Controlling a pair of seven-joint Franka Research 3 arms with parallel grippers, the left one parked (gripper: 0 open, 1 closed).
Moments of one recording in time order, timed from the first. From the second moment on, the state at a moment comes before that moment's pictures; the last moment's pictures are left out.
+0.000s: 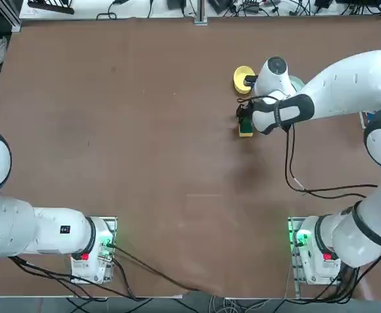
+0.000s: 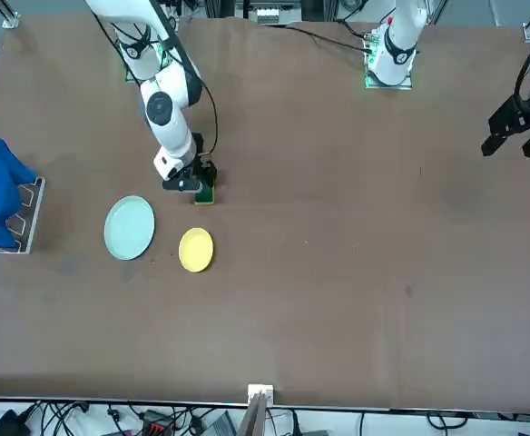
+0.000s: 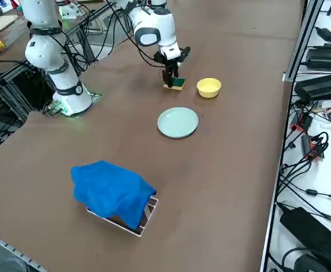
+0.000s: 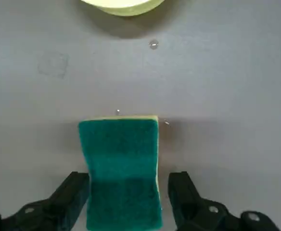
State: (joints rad) arm 0.45 0.29 0.11 -2.37 0.02 2.72 0.55
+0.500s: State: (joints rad) arm 0.46 0.31 0.11 -2.37 0.02 2.73 0.55
